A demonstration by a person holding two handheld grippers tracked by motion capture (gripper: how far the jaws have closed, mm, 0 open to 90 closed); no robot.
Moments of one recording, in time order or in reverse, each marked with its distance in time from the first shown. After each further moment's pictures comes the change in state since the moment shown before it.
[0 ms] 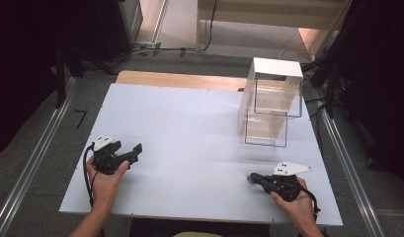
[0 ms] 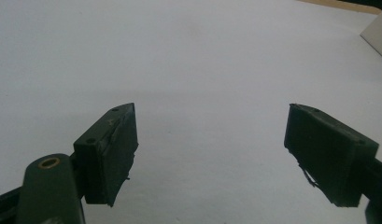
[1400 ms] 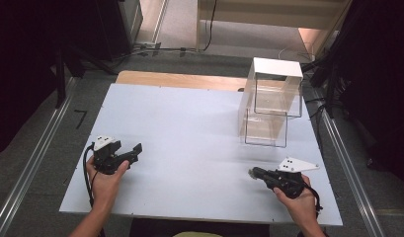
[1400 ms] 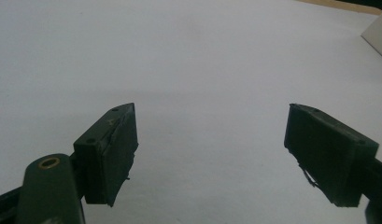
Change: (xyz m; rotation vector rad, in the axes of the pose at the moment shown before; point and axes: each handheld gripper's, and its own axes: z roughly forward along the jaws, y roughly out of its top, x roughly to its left) left arm 0.000 0.000 0.000 0.000 0.002 0.000; right arm -0.003 0.011 -0.010 -0.077 -0.012 0.012
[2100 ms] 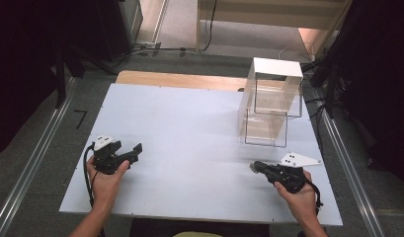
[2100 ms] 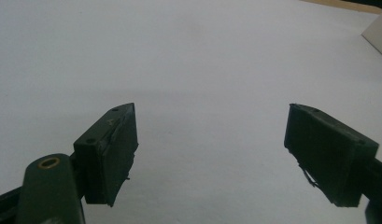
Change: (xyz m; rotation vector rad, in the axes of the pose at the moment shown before) left arm 0.000 0.000 0.001 0.003 0.001 0.000; right arm -0.007 0.009 0.000 -0.036 -0.029 0.007
